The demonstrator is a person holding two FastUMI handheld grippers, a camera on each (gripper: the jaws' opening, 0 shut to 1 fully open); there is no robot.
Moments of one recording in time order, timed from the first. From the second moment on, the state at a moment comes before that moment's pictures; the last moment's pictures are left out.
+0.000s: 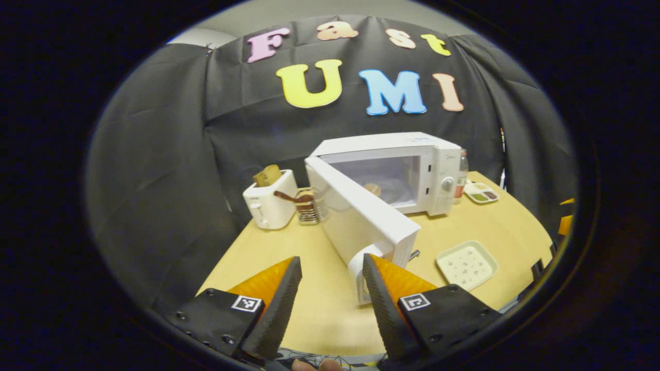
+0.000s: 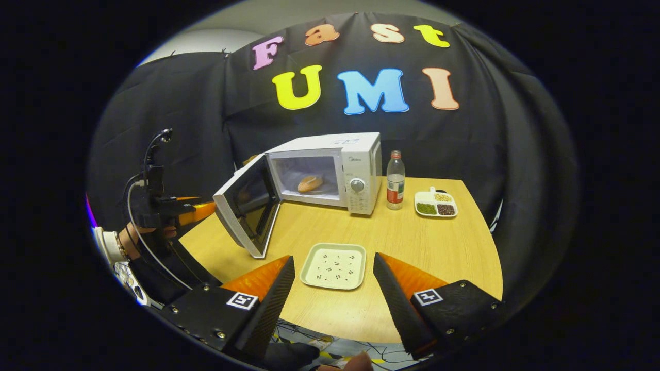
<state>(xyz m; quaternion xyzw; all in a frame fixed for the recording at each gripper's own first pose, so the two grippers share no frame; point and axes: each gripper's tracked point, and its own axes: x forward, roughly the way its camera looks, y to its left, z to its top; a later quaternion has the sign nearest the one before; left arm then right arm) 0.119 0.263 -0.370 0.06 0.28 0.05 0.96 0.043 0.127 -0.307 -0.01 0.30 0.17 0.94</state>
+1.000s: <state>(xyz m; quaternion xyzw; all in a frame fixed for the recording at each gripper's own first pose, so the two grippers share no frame) 0.331 0.106 -0.397 -0.01 0.23 -0.19 0.95 0.071 0.089 -0.300 0.02 0.34 -0.02 0.94</state>
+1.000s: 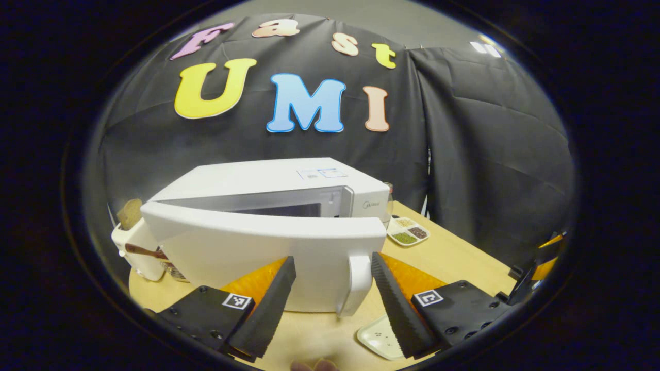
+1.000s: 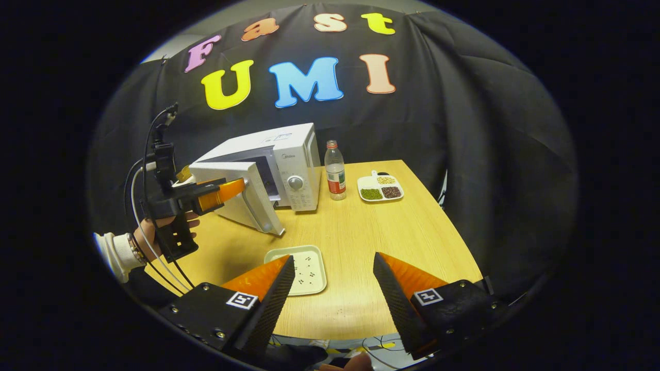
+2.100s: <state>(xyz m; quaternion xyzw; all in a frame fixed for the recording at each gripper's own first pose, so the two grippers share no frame) 0.401 0.113 -0.440 -0.02 0.25 -0.18 0.95 0.090 0.089 -0.313 0.04 0.36 -0.05 0.93</state>
